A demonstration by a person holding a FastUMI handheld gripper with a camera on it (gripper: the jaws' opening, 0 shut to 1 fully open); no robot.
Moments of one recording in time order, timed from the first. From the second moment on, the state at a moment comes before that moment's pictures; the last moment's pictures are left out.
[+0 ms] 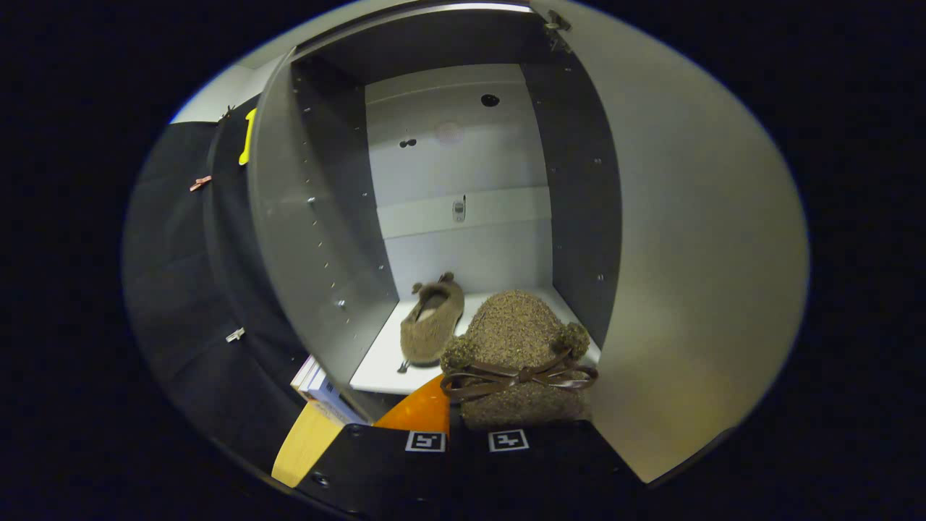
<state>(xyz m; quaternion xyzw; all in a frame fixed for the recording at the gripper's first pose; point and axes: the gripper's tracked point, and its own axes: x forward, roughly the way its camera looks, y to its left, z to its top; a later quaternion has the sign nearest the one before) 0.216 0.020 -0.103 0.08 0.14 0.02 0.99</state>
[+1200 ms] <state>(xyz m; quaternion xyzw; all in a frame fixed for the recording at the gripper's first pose) 0.464 0.001 -0.193 0.02 0.27 -0.03 0.96</state>
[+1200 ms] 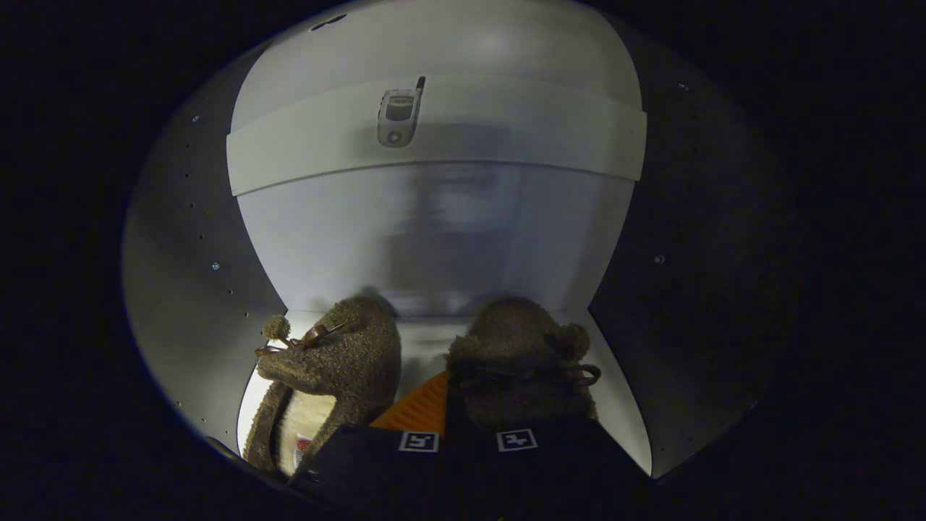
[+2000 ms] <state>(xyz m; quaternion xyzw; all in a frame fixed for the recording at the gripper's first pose) 0.374 0.006 -0.141 0.04 0.28 -0.01 0.96</state>
